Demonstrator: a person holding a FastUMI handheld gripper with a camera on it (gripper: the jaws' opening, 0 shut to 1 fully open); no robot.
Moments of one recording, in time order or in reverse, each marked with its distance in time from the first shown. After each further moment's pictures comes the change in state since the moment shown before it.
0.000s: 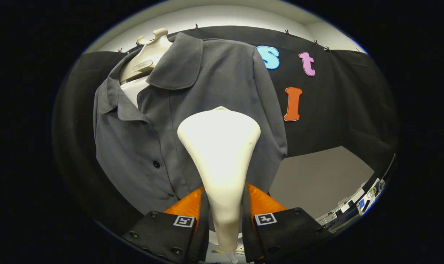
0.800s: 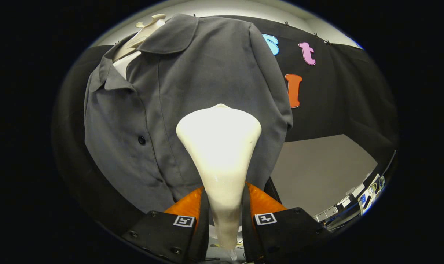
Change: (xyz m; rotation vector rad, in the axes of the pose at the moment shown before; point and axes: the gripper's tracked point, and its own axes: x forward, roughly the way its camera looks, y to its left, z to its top) arm 0.018 -0.011 -0.055 0.011 0.091 -0.022
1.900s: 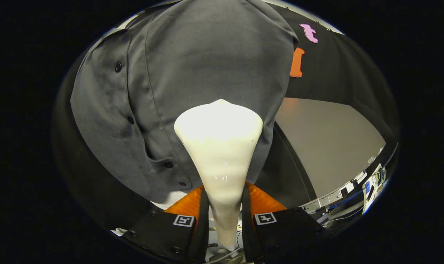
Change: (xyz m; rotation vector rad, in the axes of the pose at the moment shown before) arm 0.035 -0.022 -0.132 -0.002 0.222 -0.007
